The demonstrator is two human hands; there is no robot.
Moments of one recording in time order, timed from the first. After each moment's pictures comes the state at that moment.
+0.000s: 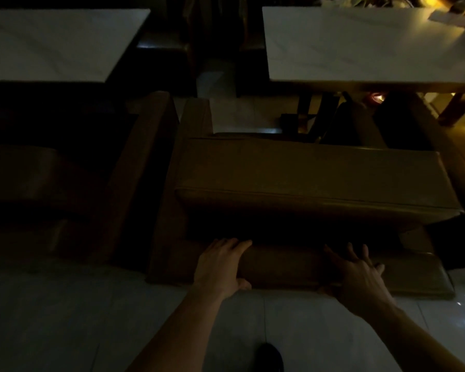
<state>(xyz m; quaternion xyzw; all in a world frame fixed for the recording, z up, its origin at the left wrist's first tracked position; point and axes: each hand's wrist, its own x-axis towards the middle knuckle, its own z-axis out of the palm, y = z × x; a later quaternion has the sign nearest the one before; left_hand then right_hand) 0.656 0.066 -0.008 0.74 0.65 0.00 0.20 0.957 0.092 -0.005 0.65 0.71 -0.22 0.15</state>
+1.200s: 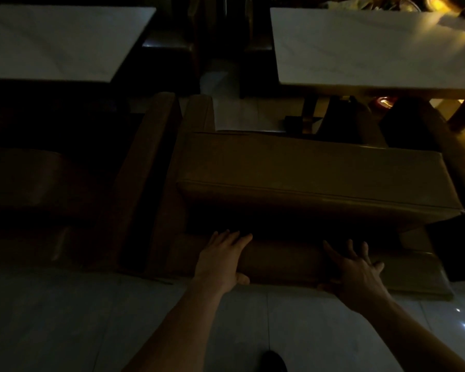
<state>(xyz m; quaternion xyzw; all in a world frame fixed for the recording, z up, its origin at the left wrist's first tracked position) 0.621 0.099 -0.021 0.74 0.64 -0.01 0.21 0.922 0.123 -0.014 0.66 0.71 -0.19 0.15</state>
